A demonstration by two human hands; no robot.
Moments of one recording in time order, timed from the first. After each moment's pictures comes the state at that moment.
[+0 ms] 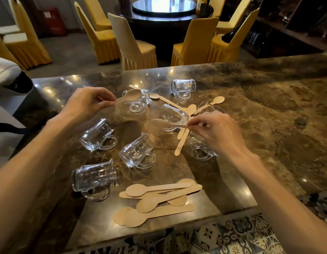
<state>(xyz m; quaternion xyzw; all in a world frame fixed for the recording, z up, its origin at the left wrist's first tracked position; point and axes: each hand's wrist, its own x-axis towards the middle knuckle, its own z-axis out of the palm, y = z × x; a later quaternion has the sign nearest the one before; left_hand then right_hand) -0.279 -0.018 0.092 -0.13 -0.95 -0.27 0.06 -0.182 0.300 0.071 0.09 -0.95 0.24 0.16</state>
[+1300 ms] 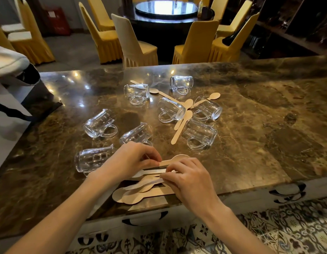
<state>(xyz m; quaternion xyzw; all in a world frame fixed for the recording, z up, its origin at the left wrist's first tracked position) -0.138 0.067 0.041 -0.27 -0.91 -0.27 -0.13 -0.064 0.250 0.023 0.25 -0.95 0.14 0.15</state>
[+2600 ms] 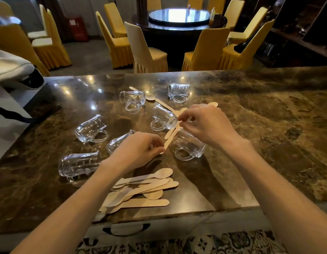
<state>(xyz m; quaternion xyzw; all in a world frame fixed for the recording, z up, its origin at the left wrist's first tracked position) -0.171 0.132 0.051 -0.19 -0.96 -0.22 -0.06 -0.195 0.337 0.089 0.21 -0.95 0.20 0.13</state>
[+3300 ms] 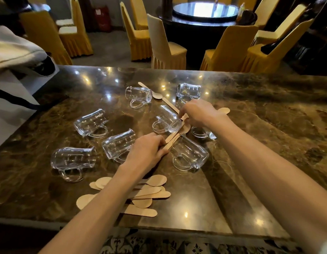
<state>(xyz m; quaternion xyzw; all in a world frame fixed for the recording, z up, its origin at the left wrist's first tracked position) -0.189 0.171 0.016 -0.05 -0.98 -0.22 0.00 -0.314 0.327 0.060 0.27 -0.96 -0.04 -0.05</state>
